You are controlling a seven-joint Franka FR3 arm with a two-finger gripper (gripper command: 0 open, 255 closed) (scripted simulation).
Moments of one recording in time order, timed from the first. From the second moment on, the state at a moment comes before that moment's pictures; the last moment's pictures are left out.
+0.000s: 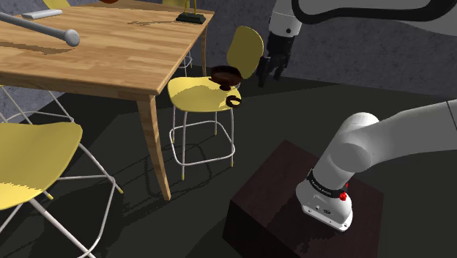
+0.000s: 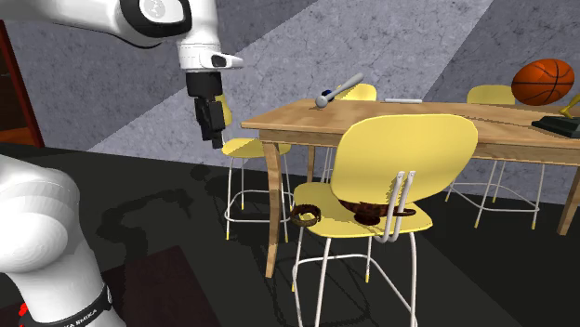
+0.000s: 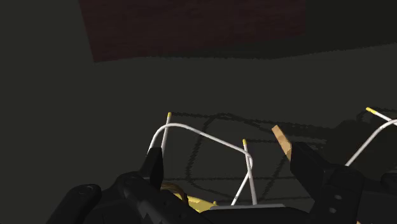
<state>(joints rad) -0.01 -0.77 0.06 -2.43 0.02 1.69 0.12</state>
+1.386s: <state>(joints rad) -0.07 -0.15 -0.02 -2.35 -0.06 2.29 -0.02</state>
